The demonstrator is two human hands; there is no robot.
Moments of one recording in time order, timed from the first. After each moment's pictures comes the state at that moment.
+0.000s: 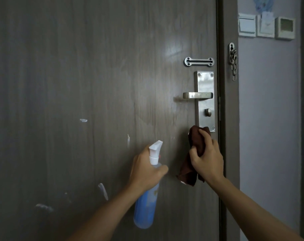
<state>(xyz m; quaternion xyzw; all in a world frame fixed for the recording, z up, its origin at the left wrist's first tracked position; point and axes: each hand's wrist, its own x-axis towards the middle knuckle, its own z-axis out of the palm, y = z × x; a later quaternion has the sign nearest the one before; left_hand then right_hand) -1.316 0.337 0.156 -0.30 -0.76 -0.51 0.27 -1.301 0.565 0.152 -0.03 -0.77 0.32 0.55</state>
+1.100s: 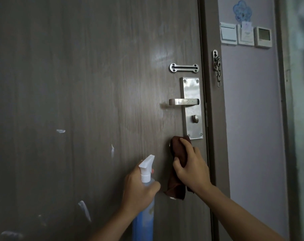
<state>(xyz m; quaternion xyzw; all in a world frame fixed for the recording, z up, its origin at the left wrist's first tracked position) -1.338 0.366 0.126 -0.30 -0.72 -0.56 0.26 -1.313 0.572 0.152 -0.01 -0.81 0.27 0.52</state>
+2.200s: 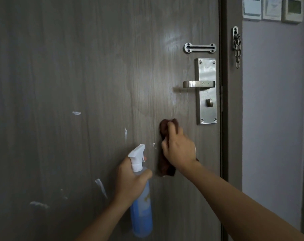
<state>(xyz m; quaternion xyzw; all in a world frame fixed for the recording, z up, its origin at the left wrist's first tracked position) -1.326 0.316 0.113 -0.25 -0.69 -0.62 0.27 -1.360 0.506 0.164 -0.01 -0.85 0.07 0.52</state>
